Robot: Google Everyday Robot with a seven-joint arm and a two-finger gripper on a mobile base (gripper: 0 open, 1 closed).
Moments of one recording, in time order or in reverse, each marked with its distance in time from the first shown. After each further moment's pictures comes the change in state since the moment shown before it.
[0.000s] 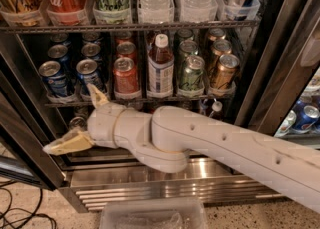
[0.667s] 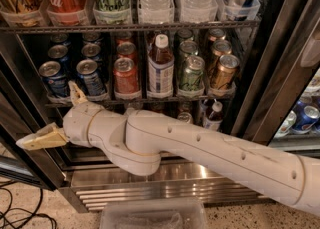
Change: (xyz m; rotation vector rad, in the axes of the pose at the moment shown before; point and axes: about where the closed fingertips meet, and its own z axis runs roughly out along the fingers) arm -0.017 0.009 0.050 0.042 -0.071 0.051
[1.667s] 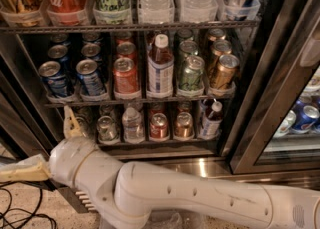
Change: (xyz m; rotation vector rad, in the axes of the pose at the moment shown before) arm -0.001 0.056 -0.020 0.106 -0.134 0.141
